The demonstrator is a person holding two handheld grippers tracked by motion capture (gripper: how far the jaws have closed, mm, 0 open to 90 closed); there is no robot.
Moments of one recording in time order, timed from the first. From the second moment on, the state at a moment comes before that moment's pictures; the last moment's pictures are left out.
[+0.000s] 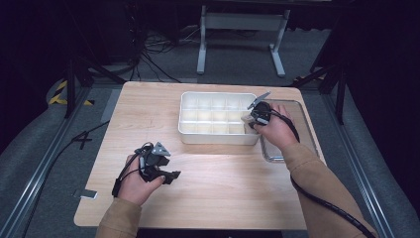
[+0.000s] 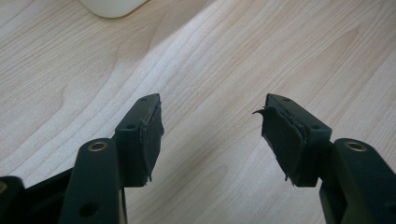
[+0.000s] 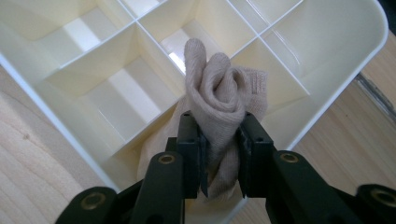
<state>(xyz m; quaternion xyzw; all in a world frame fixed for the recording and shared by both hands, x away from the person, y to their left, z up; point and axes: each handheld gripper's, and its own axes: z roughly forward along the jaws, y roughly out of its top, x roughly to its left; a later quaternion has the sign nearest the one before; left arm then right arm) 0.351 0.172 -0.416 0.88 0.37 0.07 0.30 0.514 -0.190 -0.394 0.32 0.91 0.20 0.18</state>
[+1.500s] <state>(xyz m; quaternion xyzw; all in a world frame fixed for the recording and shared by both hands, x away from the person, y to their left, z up) 0.353 0.168 -0.417 0.88 0.36 0.07 0.30 0.529 -0.193 -0.398 0.41 0.89 0.20 0.08</state>
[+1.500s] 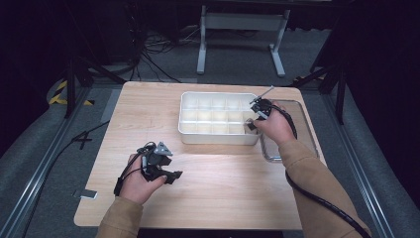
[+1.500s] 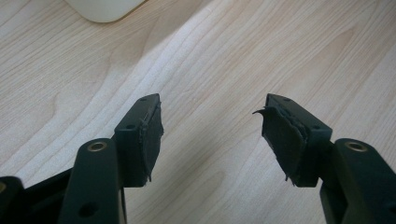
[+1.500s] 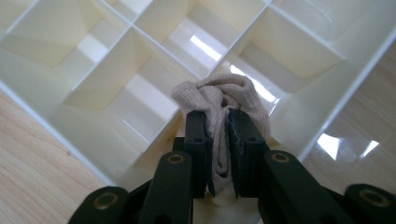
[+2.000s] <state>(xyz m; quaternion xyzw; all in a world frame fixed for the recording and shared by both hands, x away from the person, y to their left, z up) 0.351 0.167 -0.418 0.88 0.36 0.07 0.29 0.537 -0.182 -0.421 0.41 0.89 0.16 0.06</state>
